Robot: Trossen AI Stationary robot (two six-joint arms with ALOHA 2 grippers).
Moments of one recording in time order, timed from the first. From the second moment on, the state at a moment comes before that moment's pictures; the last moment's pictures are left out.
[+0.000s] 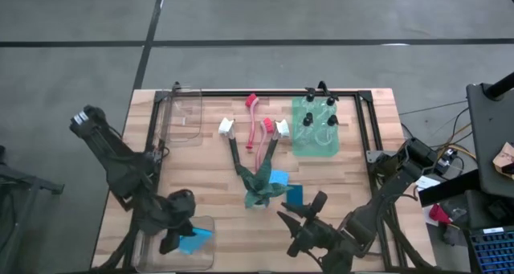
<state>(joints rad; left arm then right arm) -0.84 1.20 1.12 -0.69 -0.14 -1.06 0.81 1.79 1.40 -0.15 1.34 -0.03</state>
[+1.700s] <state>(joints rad) -0.84 1.20 1.01 -0.70 0.02 -1.25 0.92 1.79 1.39 -0.44 1.36 0.22</state>
